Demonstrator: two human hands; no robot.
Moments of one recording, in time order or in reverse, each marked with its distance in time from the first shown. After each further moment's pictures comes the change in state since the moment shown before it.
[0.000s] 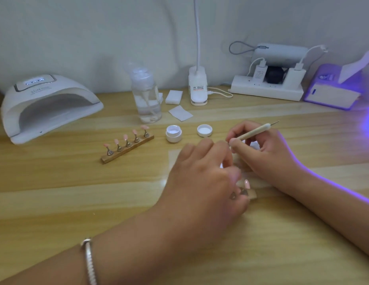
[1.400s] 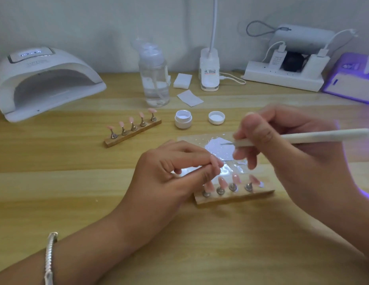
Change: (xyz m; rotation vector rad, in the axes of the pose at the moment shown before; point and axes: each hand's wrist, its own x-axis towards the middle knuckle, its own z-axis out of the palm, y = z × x) left_hand -0.038 -0.056 0.011 -0.859 0.168 -0.282; right_hand -0.026 -0.051 0.022 0.273 0.035 -0.236
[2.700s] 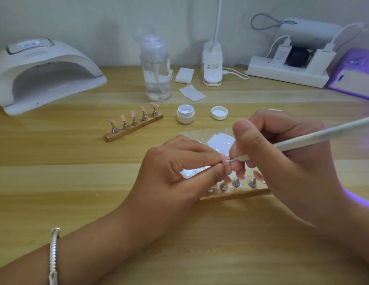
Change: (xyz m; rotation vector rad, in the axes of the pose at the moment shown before) left_hand 0.001 0.002 0.004 0.107 0.023 0.143; right_hand -0.006 0.004 0.014 0.005 -0.037 0.015
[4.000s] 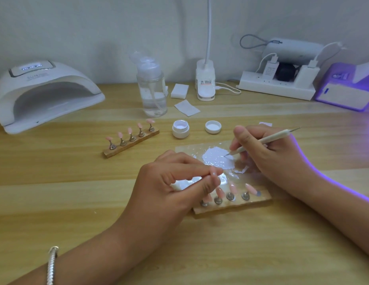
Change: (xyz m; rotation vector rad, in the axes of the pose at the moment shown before) left_hand 0.001 0.003 -0.003 -0.036 -0.005 -0.084; right_hand 0.022 0.047 -0.034 -0.285 0.045 0.248
